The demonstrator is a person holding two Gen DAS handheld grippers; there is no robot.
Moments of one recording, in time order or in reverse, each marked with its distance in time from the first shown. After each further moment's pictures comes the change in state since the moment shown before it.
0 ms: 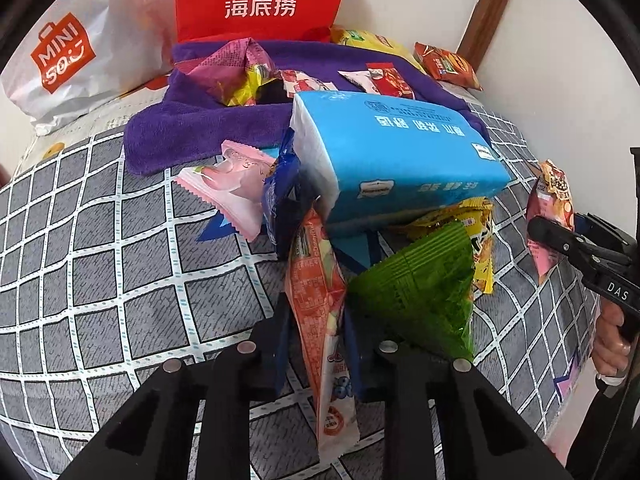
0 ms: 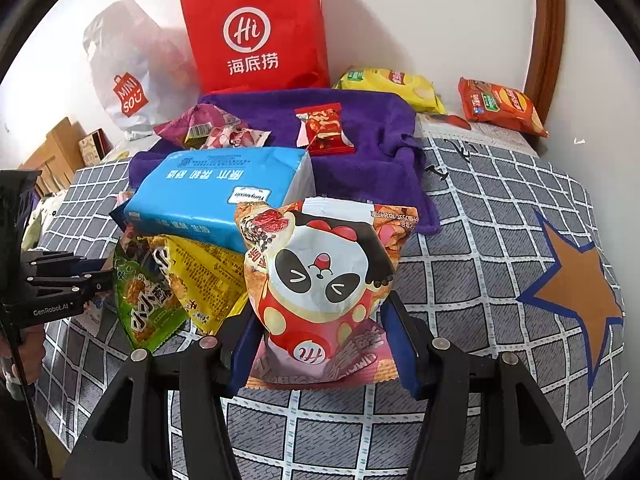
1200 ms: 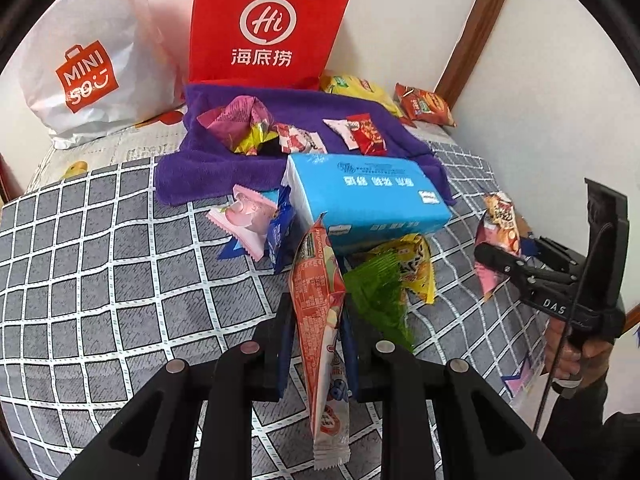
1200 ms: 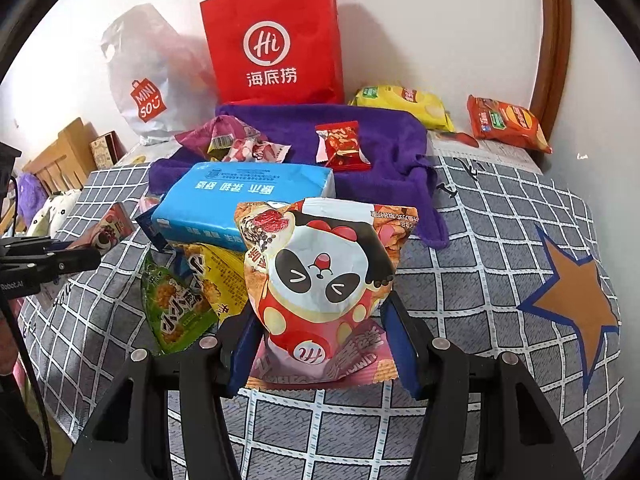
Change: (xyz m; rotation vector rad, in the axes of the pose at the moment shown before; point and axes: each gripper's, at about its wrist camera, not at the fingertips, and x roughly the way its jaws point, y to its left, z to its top) left arm -0.064 0.004 -0.005 -0.036 -0.104 -0.080; right arm -0.019 0.016 0.004 -0.031 -0.042 0.021
